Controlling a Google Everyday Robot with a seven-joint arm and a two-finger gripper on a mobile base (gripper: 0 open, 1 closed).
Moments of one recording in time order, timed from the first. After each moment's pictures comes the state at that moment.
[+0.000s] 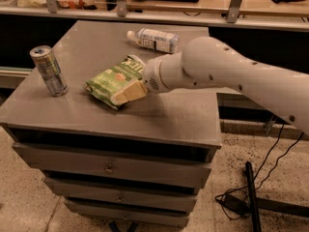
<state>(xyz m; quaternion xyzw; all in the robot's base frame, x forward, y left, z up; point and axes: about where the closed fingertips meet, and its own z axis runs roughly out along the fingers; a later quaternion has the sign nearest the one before) 0.614 0.050 0.846 -0.43 0.76 0.20 0.44</state>
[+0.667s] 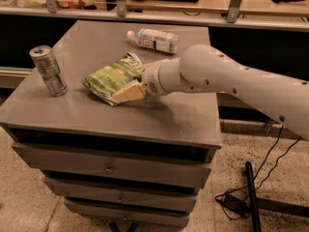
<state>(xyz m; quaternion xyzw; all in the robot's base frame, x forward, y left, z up) 0.629 0.056 0.825 -0.43 0.75 0.21 0.45</state>
